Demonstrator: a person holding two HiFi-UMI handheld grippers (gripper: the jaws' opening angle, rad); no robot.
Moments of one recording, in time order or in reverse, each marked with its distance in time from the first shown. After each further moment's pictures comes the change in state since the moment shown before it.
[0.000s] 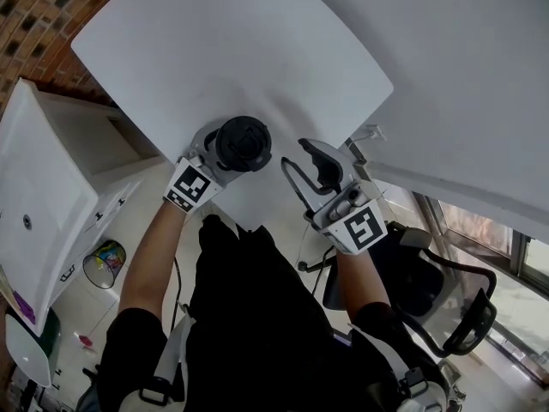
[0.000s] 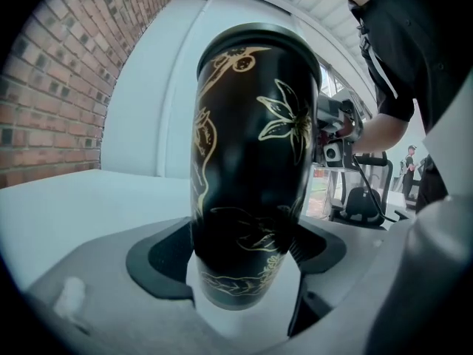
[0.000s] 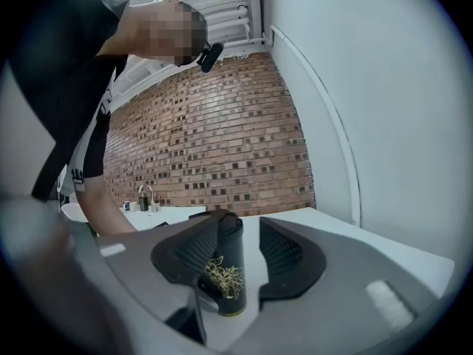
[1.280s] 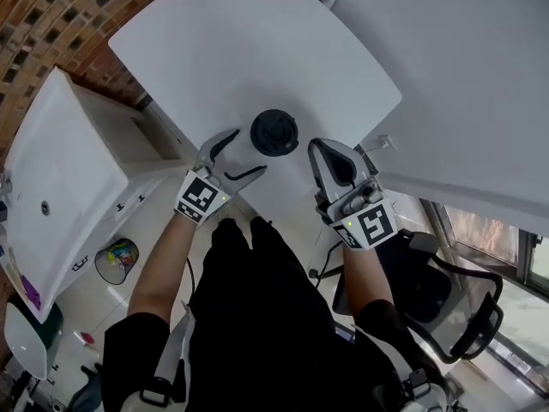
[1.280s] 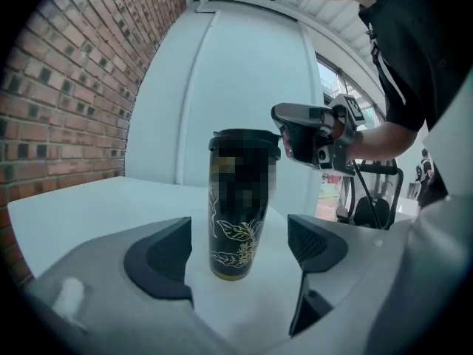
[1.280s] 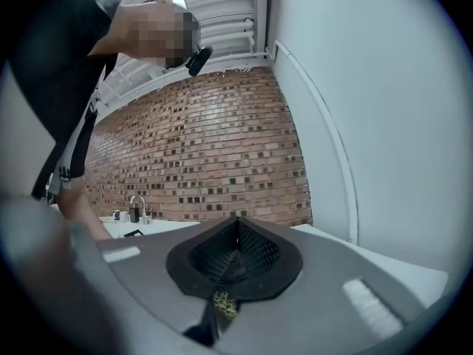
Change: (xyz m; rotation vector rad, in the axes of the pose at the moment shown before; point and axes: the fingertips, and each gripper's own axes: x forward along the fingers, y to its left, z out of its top) left arm -0.070 -0.009 0.030 -0.049 -0.039 0.115; right arm 0.000 0.018 0.052 -0.039 -0.088 -0.064
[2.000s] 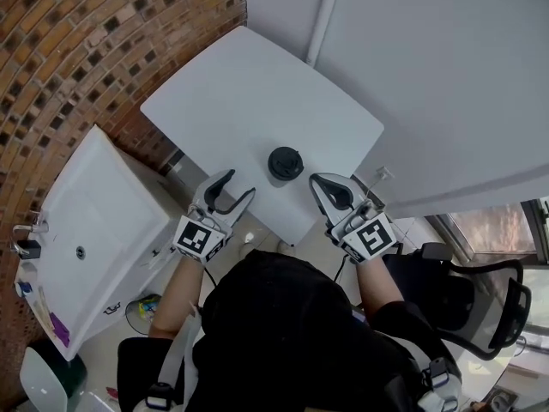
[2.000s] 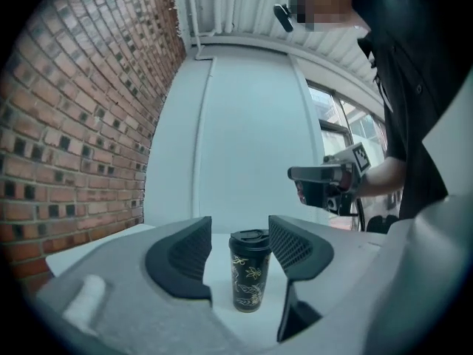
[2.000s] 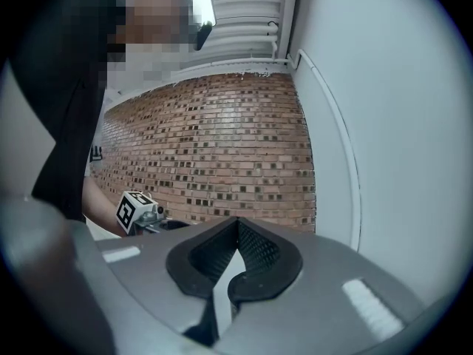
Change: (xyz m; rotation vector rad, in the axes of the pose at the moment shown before) left arm -0.111 0.003 0.129 0.057 -0.245 0.067; right arm -0.015 0.062 0.058 -0.108 0.003 -0.001
